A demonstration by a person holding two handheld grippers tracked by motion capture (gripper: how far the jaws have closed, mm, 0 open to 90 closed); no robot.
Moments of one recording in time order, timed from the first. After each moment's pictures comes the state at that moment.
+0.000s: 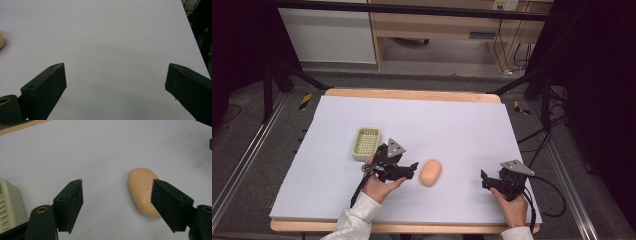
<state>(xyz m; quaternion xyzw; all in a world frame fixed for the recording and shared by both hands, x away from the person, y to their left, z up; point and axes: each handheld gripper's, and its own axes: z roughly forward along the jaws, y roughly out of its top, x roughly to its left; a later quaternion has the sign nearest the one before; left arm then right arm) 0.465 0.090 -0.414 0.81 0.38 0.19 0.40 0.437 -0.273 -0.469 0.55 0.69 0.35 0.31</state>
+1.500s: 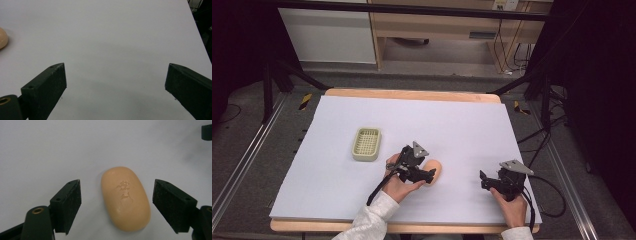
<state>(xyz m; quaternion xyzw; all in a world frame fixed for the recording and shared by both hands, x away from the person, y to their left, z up) 0.473 0.034 -0.430 0.85 0.36 0.15 0.36 0.437 -0.272 -0.470 0.55 0.70 0.35 0.30</state>
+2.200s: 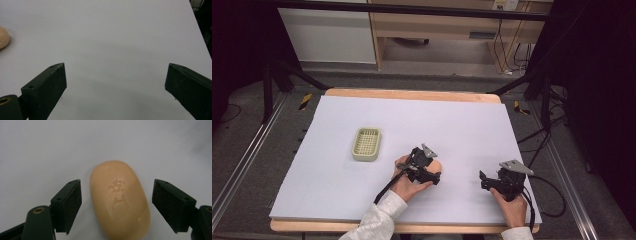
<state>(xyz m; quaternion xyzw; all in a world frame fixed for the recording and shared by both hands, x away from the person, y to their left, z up) 0.484 0.012 -0.449 0.86 0.36 0.13 0.32 0.437 -0.271 -0.470 0.55 0.70 0.35 0.29</state>
